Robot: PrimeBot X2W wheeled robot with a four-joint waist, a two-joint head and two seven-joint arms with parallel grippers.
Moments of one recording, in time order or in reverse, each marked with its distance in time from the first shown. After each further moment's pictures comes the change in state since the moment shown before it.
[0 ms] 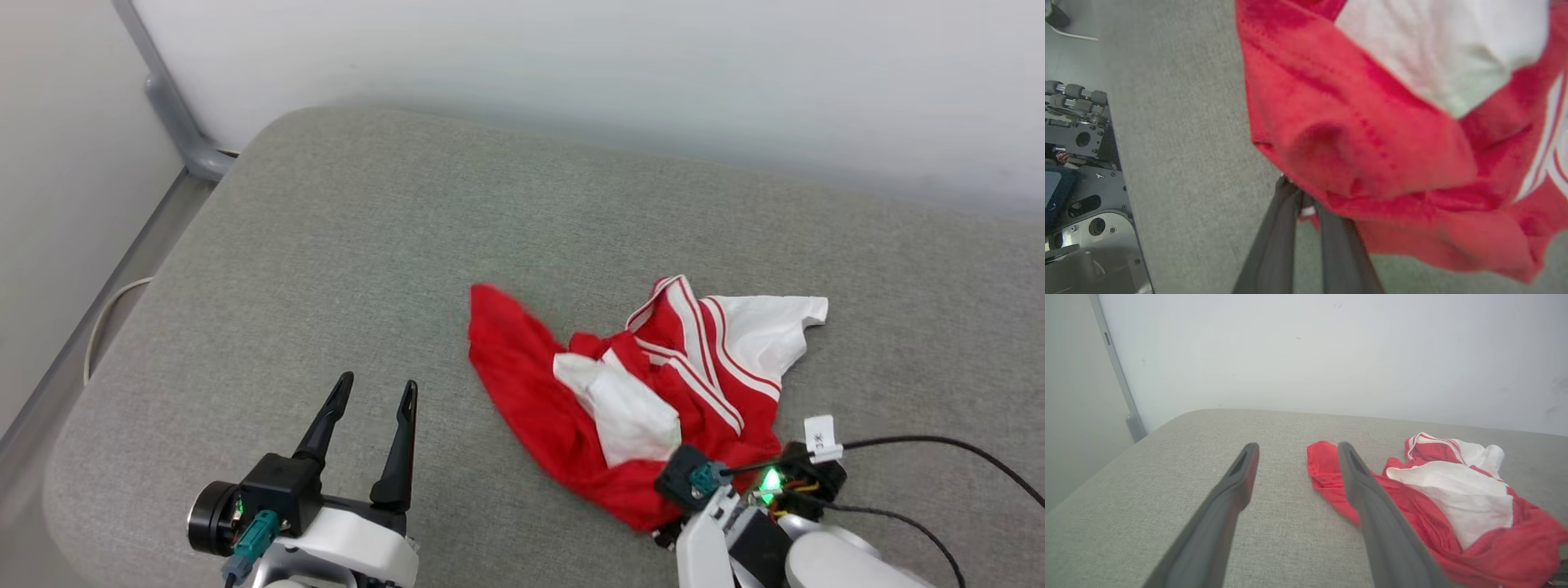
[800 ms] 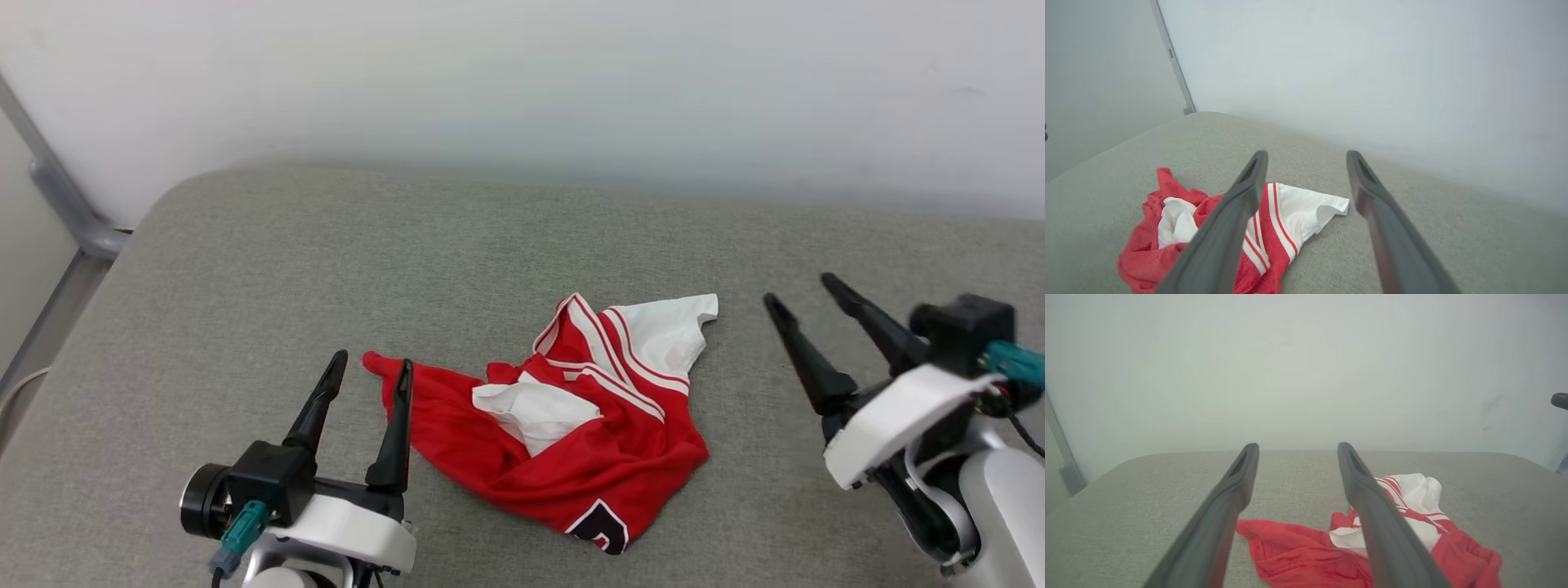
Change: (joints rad) left arm -0.013 0.002 0.004 -0.045 -0.012 0.000 0.000; right arm 0.138 0.021 -0.629 -0.245 0.080 0.000 -0.292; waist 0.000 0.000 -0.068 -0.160
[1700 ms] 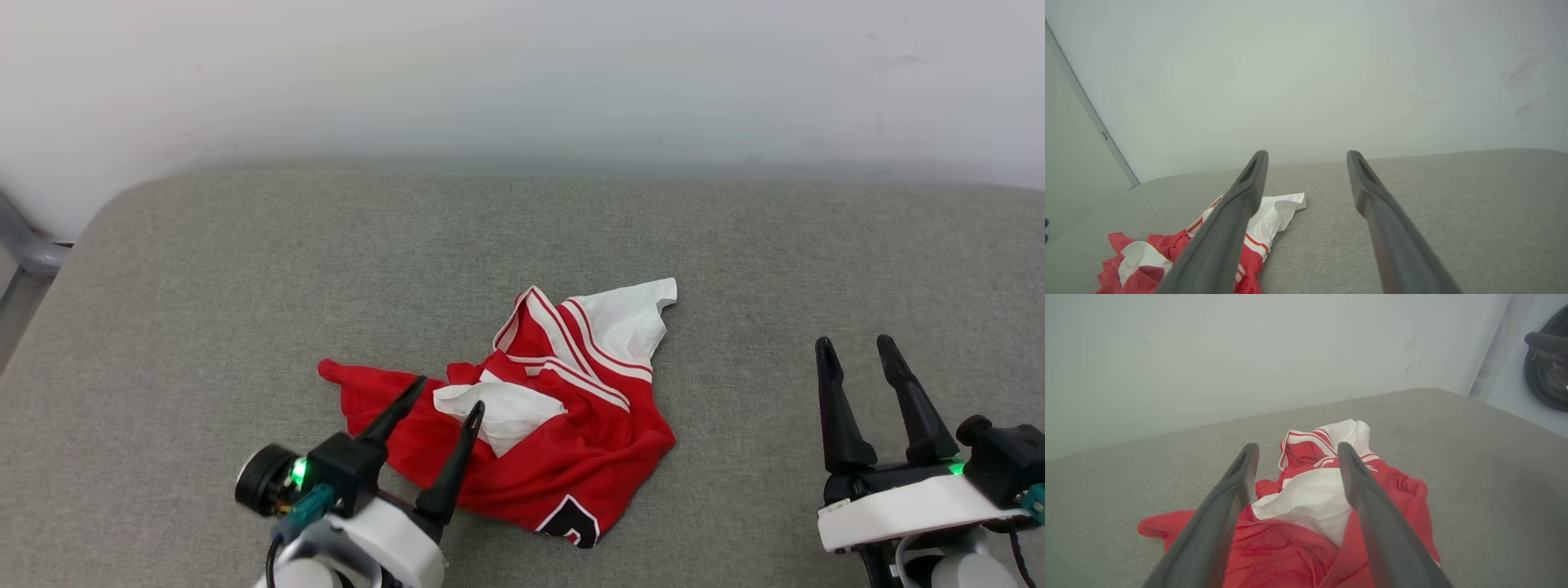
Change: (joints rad) left arm -0.049 0.160 -0.253 0.057 -0.105 0.000 0.044; right arm 0.251 0.303 -0.288 -0.049 -0.196 0.000 -0.281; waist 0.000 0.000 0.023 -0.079
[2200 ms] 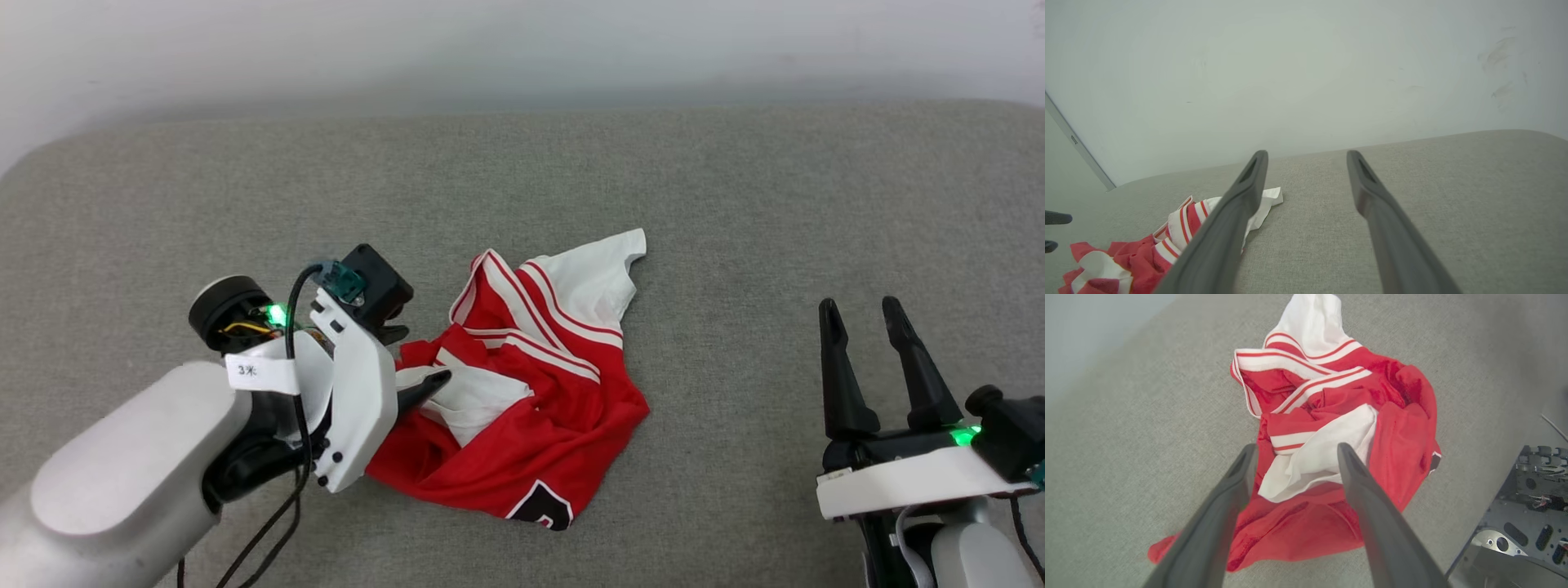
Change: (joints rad) left arm -0.618 0.504 -0.543 -0.127 -0.612 -0.001 0.761; right arm -0.052 0.011 0.002 -0.023 0.008 0.000 -0.002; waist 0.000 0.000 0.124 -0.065
